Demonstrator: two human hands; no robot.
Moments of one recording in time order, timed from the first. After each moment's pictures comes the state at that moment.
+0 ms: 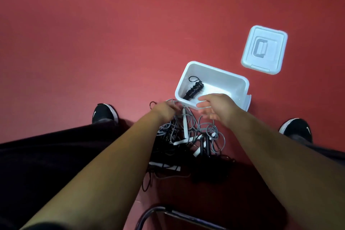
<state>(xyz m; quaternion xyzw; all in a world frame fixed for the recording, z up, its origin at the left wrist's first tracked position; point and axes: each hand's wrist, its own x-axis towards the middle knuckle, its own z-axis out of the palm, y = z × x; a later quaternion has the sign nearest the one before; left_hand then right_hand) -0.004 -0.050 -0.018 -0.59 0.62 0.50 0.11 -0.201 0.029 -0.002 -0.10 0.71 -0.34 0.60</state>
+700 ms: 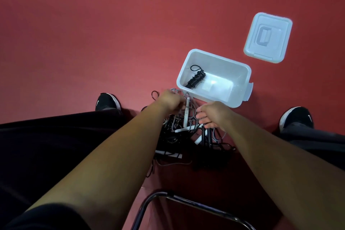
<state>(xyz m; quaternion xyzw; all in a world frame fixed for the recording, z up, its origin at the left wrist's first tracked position) -0.015 -0.035 -0.036 -0.62 0.46 0.63 0.02 -0.176 0.073 -0.025 -0.13 0.73 -0.19 0.64</state>
